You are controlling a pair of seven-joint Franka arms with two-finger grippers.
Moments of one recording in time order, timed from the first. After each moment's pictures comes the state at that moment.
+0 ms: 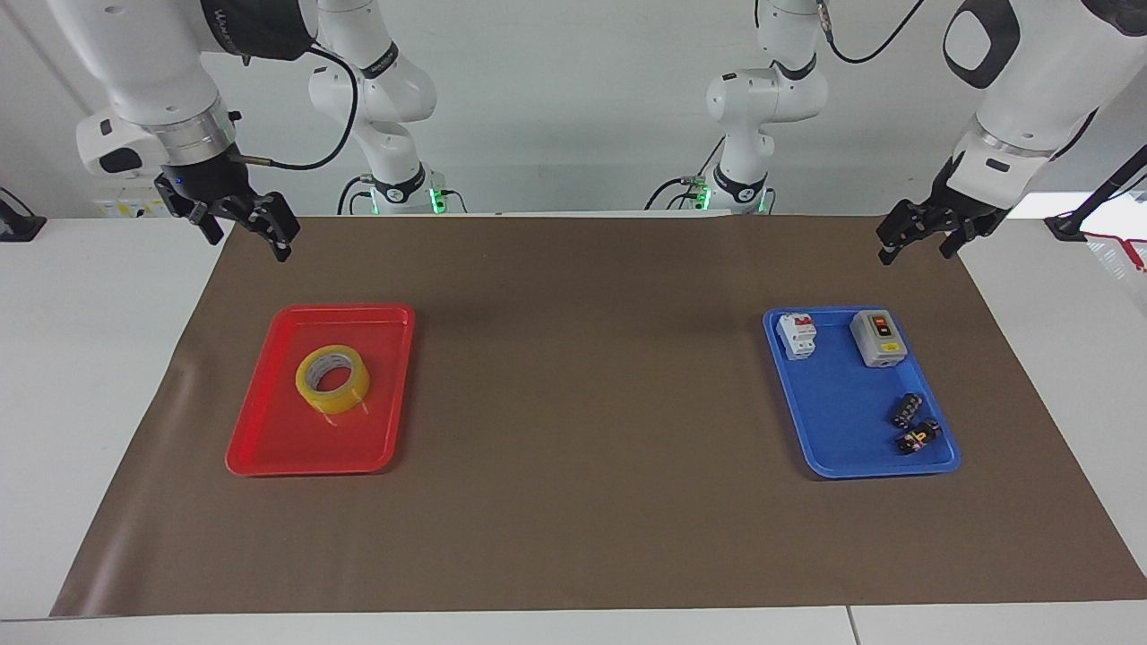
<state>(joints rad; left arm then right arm) -0.01 -0.02 0.00 -1.64 0.00 1.62 -0.04 -0.02 0.00 -0.01 -1.56 -0.08 1.54 0.24</state>
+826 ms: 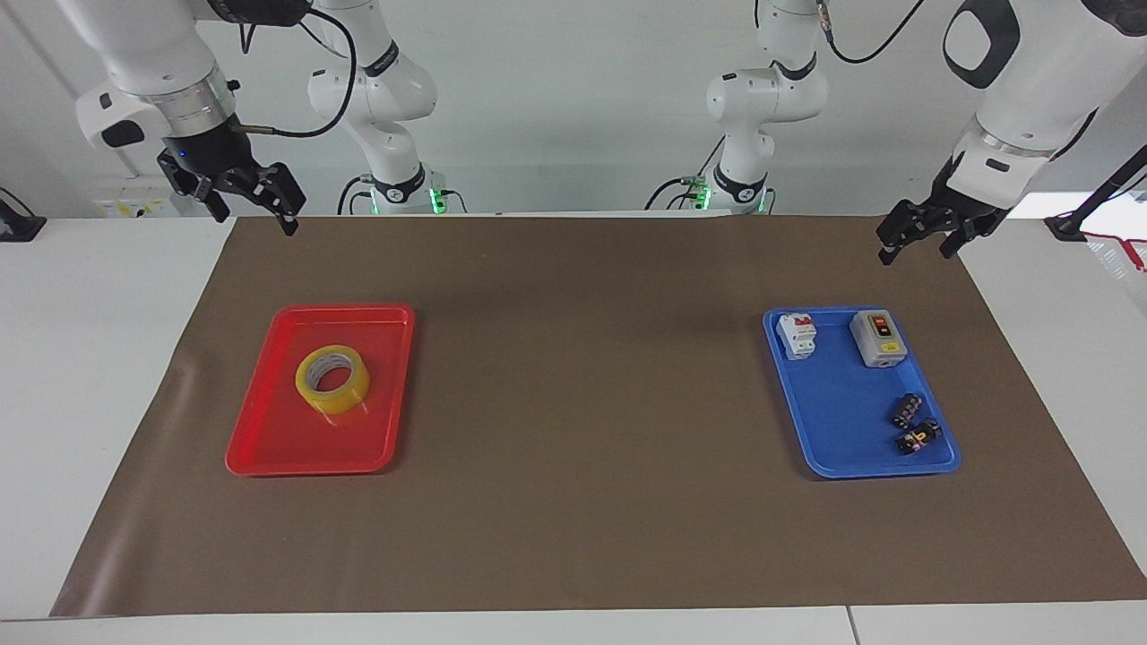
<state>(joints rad) -0.01 -0.02 0.00 -1.64 0.00 1.62 -0.04 0.03 -0.02 -0.04 -1.51 -0.04 1.45 0.22</state>
